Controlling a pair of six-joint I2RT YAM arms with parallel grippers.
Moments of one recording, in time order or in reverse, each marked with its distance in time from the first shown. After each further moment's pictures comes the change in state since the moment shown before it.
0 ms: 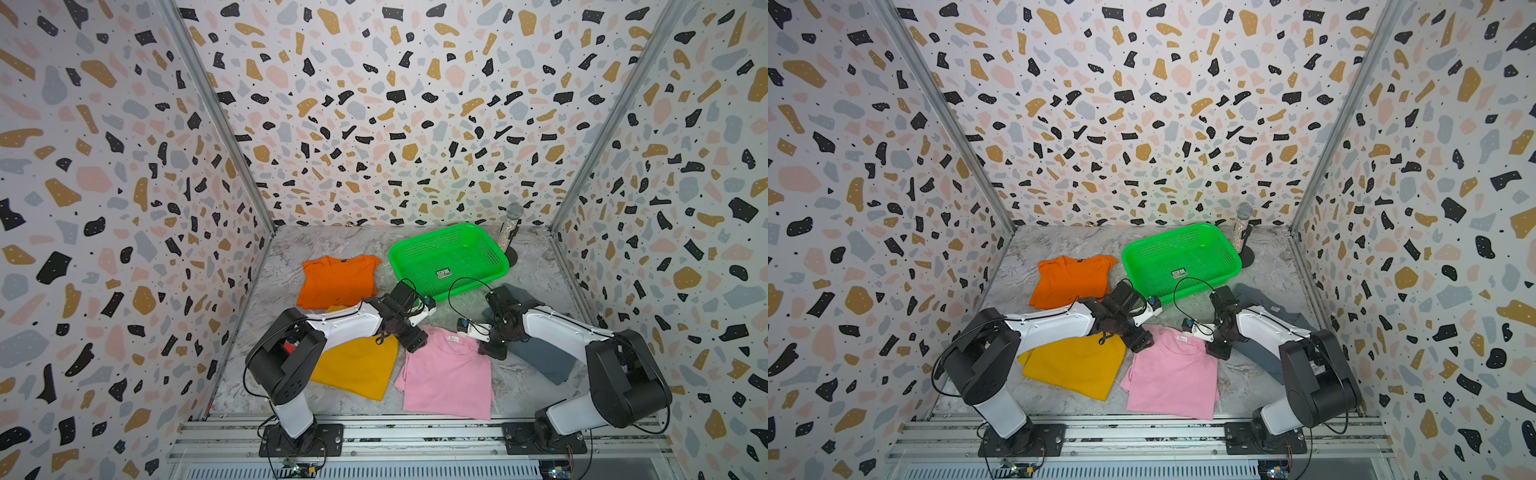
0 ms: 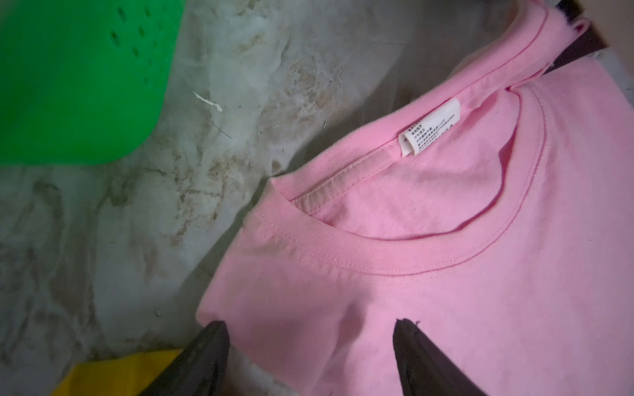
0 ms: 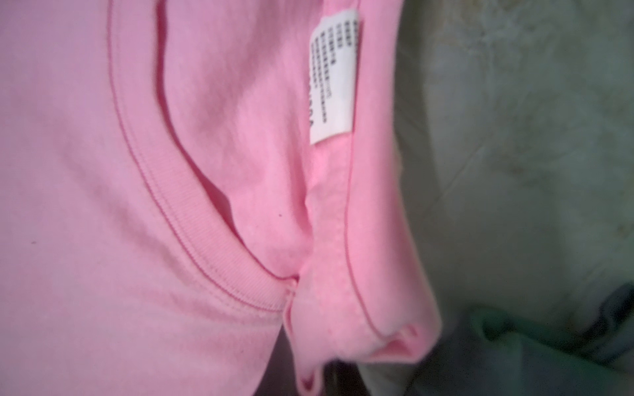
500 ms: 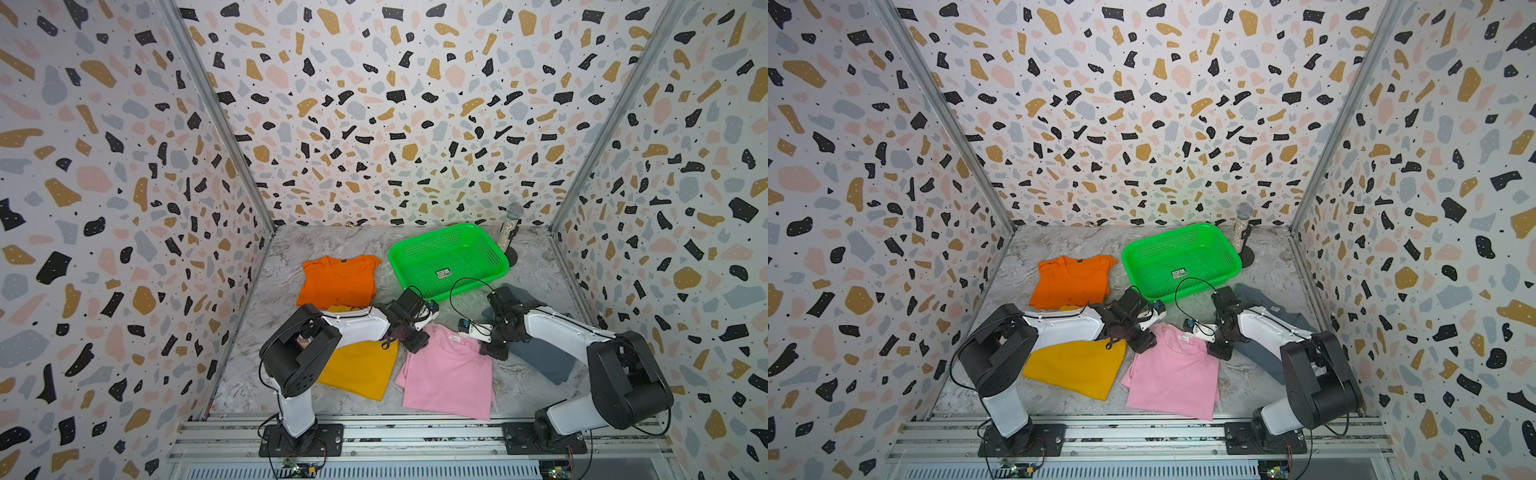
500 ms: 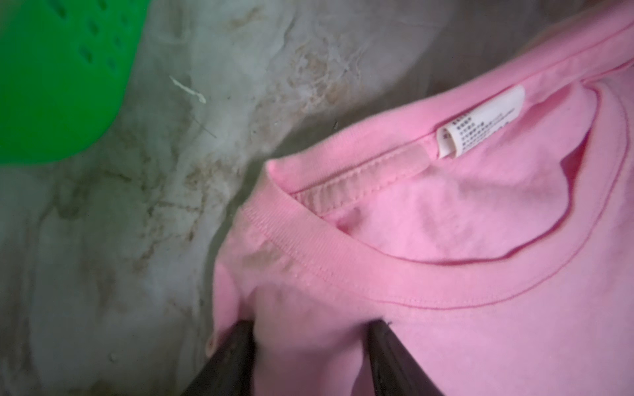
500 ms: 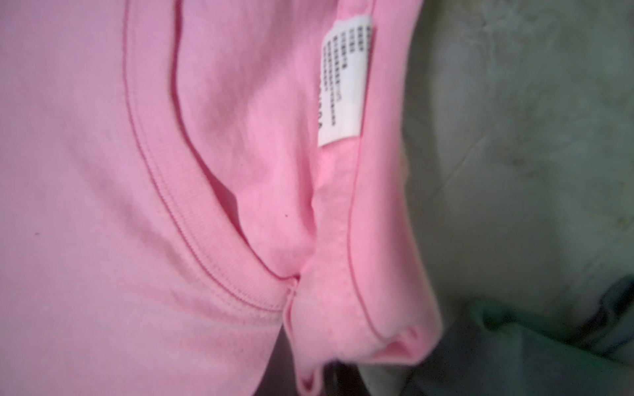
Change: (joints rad) left arm -0.034 0.070 -0.036 0.137 -0.038 -0.077; right arm -0.008 -0.005 -0.005 -0.002 -0.003 -0.012
